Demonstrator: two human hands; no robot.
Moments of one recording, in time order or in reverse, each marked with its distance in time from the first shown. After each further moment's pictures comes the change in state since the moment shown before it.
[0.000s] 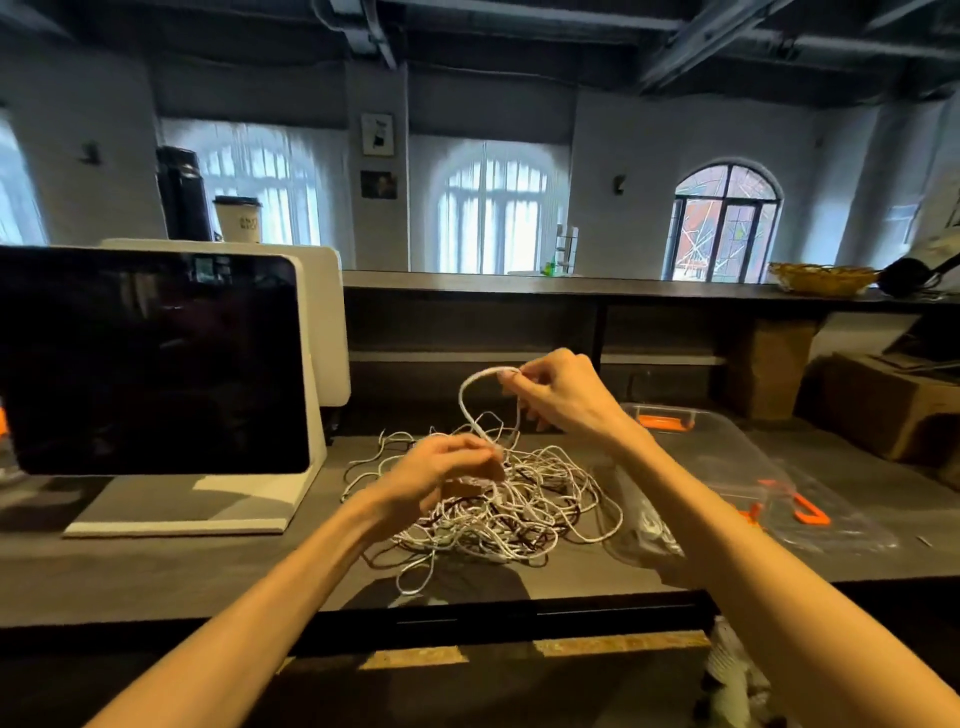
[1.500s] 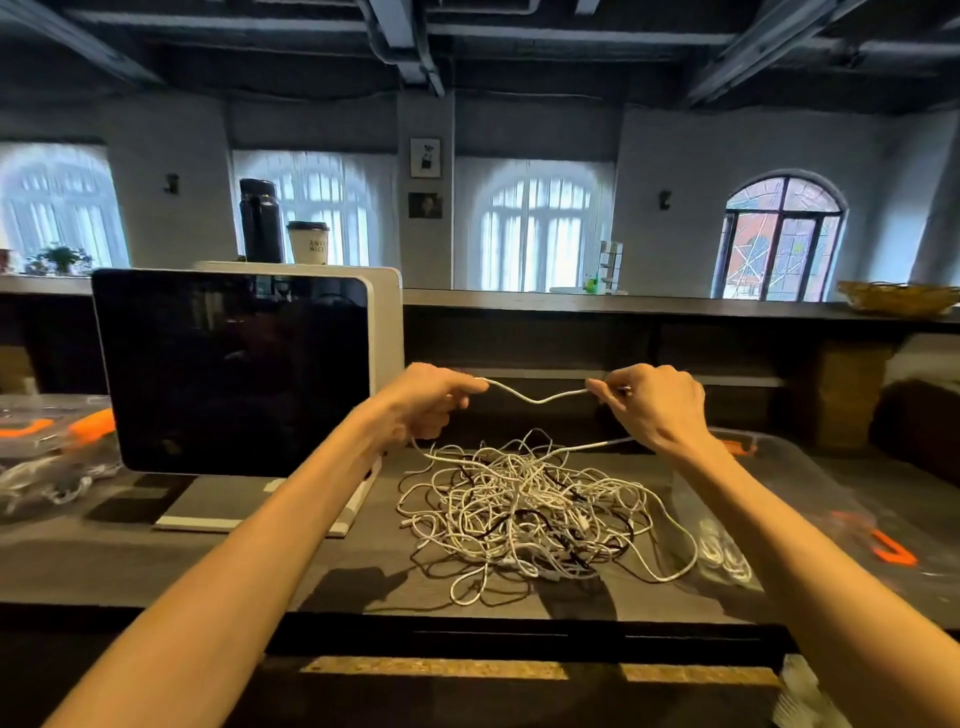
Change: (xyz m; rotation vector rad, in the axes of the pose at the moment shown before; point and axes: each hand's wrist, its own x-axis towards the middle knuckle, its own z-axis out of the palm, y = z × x) left_hand -0.003 0.089 -0.062 0.248 0.391 -0.117; right_hand 0.021 0.043 -0.012 -0.607 0.254 -0.027
